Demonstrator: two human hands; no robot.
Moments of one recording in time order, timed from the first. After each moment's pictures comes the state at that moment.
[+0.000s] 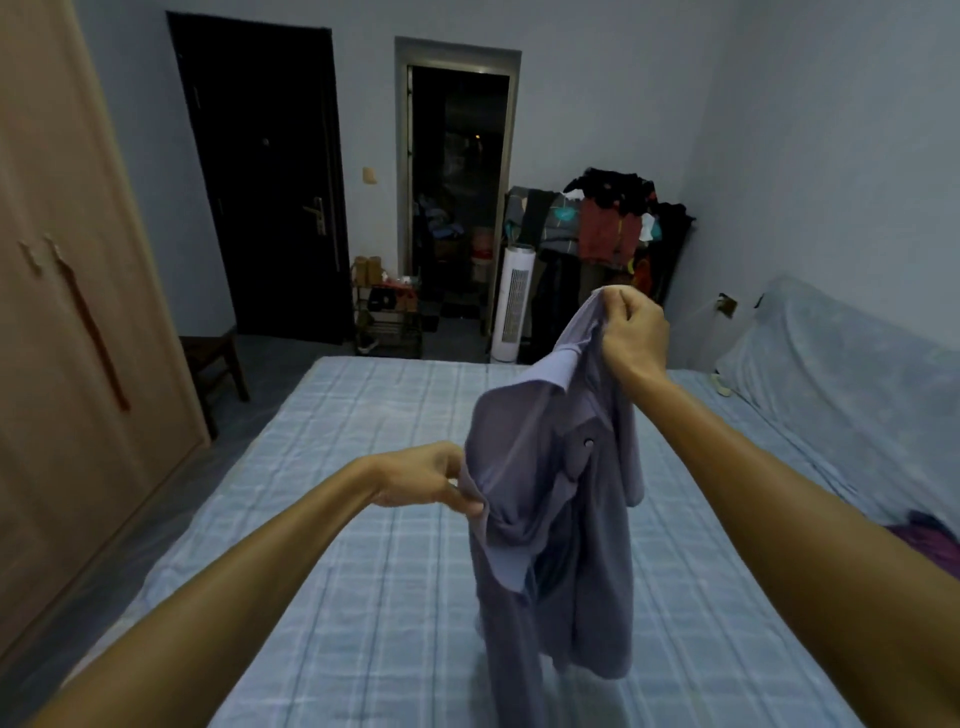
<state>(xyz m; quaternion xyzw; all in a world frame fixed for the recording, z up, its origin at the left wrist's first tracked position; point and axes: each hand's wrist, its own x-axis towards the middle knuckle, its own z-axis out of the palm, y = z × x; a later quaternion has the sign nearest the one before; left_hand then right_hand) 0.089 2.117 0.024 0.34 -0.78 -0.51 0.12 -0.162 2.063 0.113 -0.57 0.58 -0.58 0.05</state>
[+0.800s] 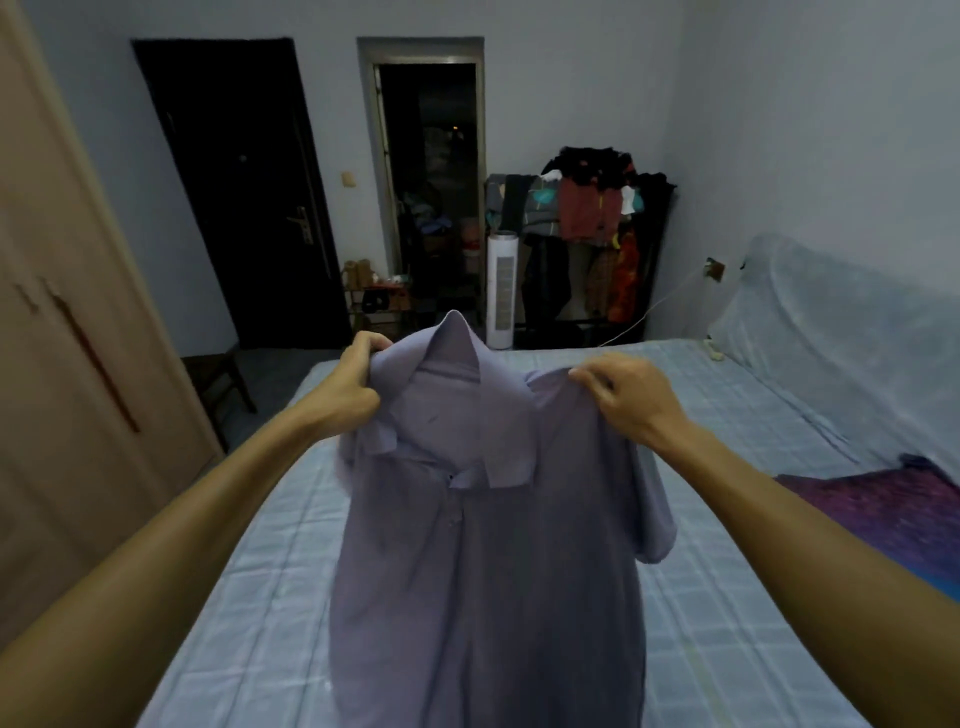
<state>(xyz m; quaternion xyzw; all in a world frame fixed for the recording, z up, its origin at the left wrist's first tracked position) 0.097 2.118 0.084 0.53 -0.75 -0.26 0.30 -0.251 2.134 0.048 -0.76 0.54 -0.36 -0.09</state>
